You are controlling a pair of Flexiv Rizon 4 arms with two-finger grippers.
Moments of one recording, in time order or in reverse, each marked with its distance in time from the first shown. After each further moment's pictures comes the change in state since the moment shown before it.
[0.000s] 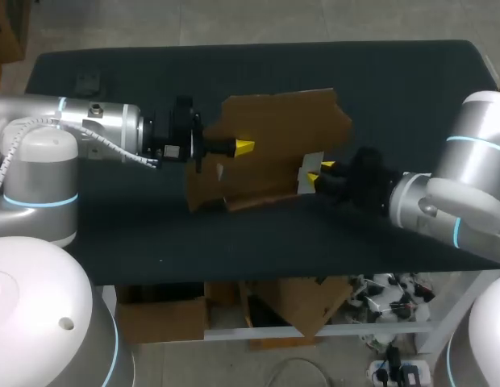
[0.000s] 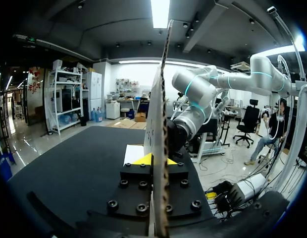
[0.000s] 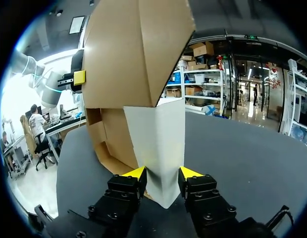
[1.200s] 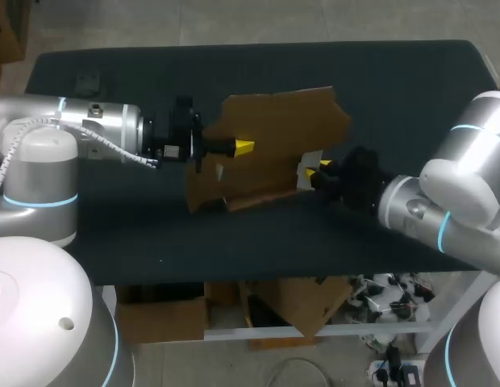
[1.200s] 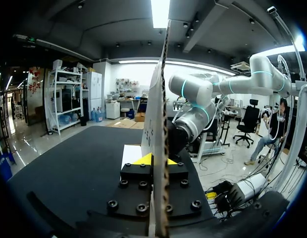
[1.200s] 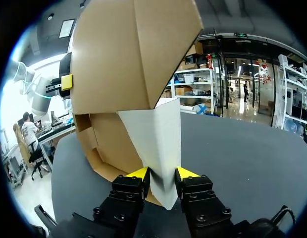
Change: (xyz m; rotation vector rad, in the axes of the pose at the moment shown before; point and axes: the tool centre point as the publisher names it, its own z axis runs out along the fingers) left arm 0.000 0.000 0.000 -0.001 0.000 0.000; right arm -0.003 0.003 0.009 -0.011 -0.079 0.058
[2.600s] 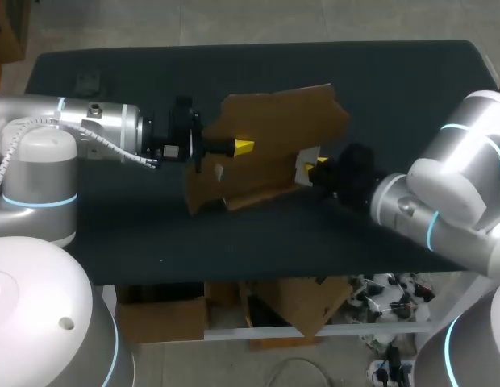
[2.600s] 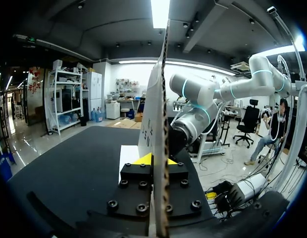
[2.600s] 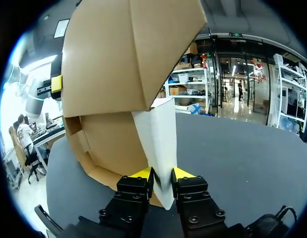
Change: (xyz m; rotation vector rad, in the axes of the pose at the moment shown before) left arm 0.000 0.000 -0.001 0.001 0.000 0.000; right arm -0.005 0.004 0.009 -0.001 -0.051 0.015
